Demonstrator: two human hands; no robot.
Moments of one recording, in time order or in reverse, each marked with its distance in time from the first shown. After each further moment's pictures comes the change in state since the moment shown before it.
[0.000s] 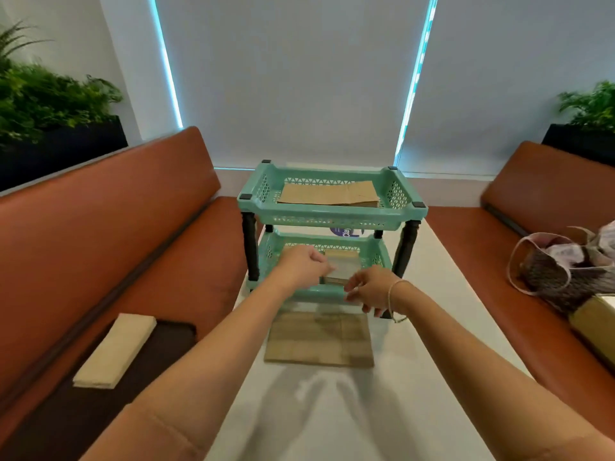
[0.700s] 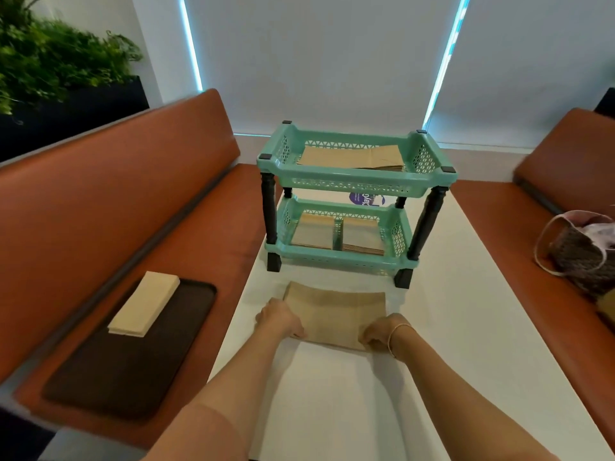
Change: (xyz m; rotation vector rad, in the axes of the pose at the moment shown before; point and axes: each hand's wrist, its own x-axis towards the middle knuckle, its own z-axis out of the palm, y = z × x) left_hand -0.018 -0.152 0.068 0.219 0.026 -0.619; right_hand 0.016 0.087 0.119 0.432 0.061 0.500
